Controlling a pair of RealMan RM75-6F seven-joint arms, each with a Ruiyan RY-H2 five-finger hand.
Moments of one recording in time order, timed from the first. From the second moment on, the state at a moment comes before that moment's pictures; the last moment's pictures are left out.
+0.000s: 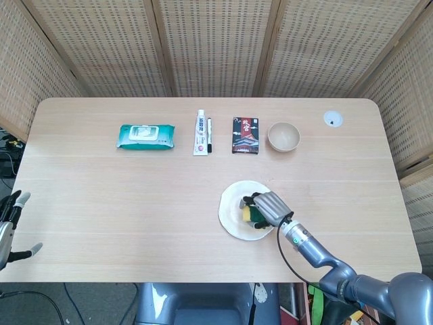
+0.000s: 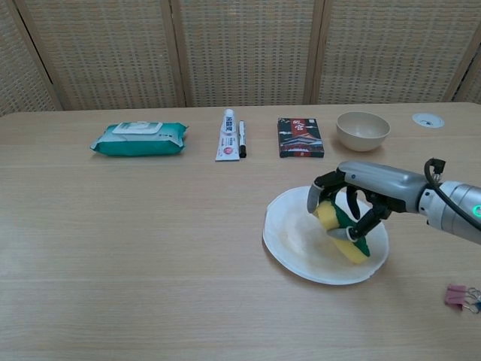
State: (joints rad) left arm -0.06 -1.01 -0.03 -1.76 1.40 1.41 0.12; right arm 0.69 -1.69 0.03 -1.06 -1.57 0.95 0.38
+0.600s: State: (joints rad) left arm -0.07 -1.02 -0.02 -1.76 1.39 1.39 0.14; right arm 0.67 -1.75 -0.02 -0.93 -1.58 0.96 0.48
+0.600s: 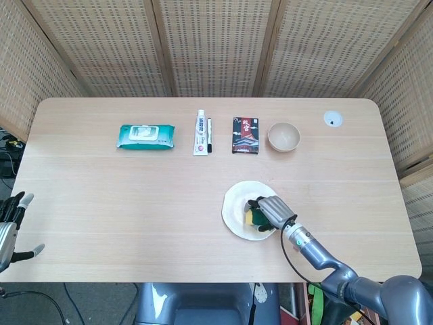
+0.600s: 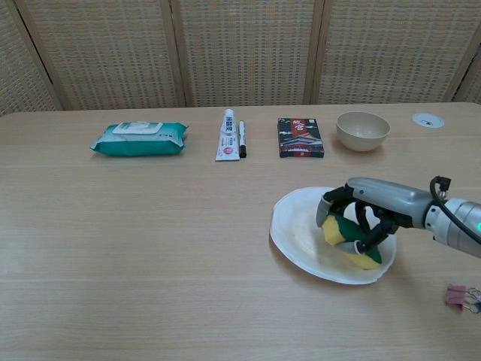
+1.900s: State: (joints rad) left arm -0.07 -1.02 -0.01 -1.76 1.40 1.39 0.13; right arm 0.65 -1.77 -0.02 -0.89 -1.55 0.96 0.45
